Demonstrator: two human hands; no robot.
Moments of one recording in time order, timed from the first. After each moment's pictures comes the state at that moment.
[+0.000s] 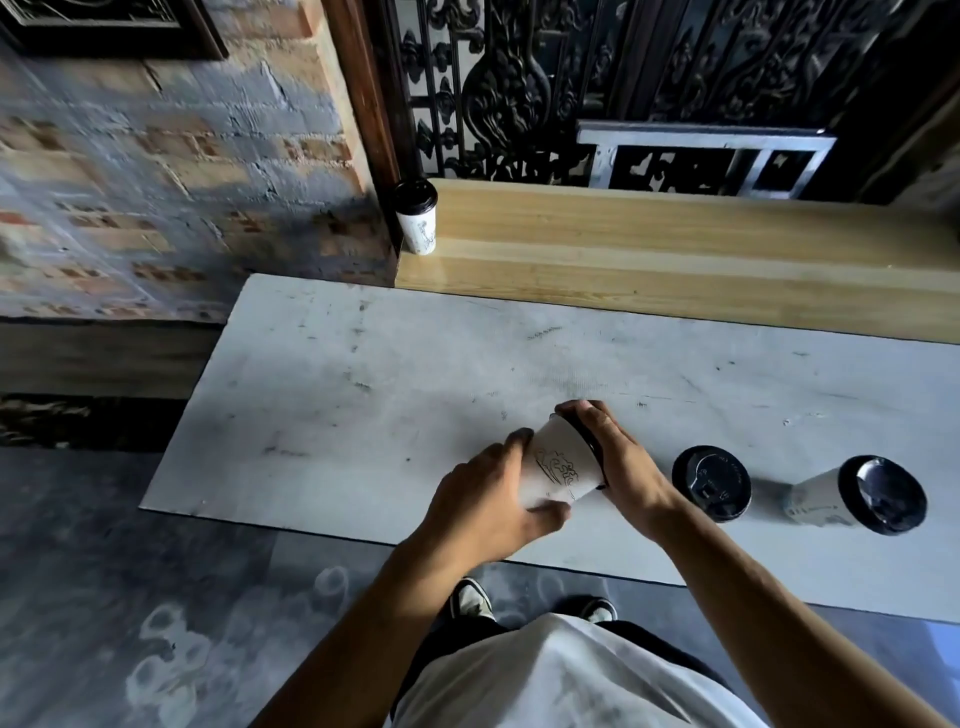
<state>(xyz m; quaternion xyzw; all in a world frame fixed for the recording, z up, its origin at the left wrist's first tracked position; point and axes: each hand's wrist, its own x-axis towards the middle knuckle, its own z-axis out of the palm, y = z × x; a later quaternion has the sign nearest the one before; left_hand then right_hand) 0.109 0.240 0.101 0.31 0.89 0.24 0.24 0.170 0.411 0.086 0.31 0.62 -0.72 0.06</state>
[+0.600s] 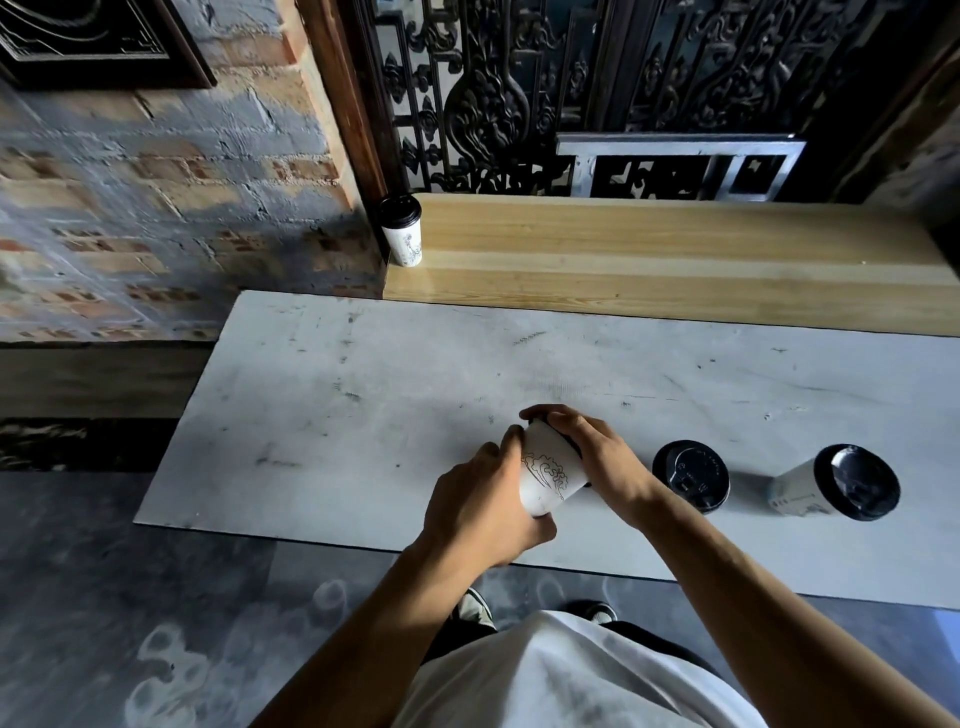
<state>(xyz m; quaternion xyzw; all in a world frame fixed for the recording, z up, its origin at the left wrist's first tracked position) 0.129 0.257 0.115 0.29 0.91 0.18 0.22 0.173 0.416 0.098 0.27 0.67 -0.69 0.06</state>
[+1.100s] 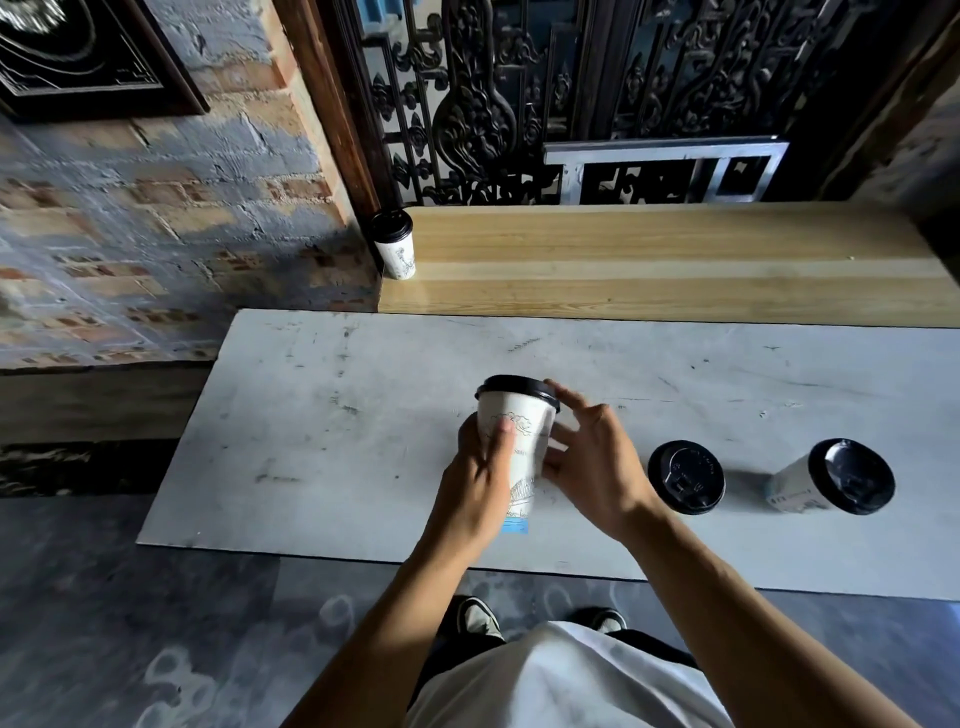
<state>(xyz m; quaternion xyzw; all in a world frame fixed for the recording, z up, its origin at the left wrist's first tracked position) 0.124 0.264 0.130 0.07 0.83 0.48 0.29 0.171 0.407 0.097 0.29 0.39 -0.87 -0.03</state>
